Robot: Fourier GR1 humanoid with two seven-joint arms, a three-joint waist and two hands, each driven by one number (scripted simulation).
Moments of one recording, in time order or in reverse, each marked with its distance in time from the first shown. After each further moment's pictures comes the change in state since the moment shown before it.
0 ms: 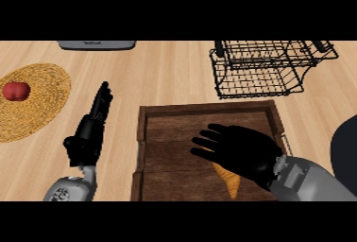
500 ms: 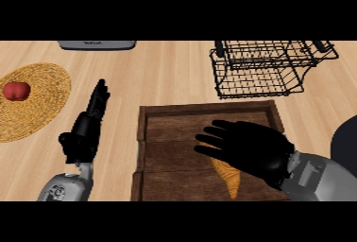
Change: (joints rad) left arm -0.020 0.036 0.002 0.010 0.036 0.007 0.002; right arm -0.035 -0.059 -0.025 -0.045 -0.090 0.022 0.013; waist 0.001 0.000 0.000
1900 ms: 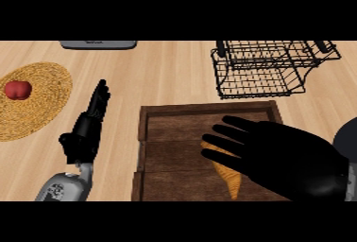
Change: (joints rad) left arm -0.011 0.067 -0.072 0.014 0.077 0.073 -0.016; right arm -0.101 -0.129 -0.063 -0.218 -0.283 0.113 0.206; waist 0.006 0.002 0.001
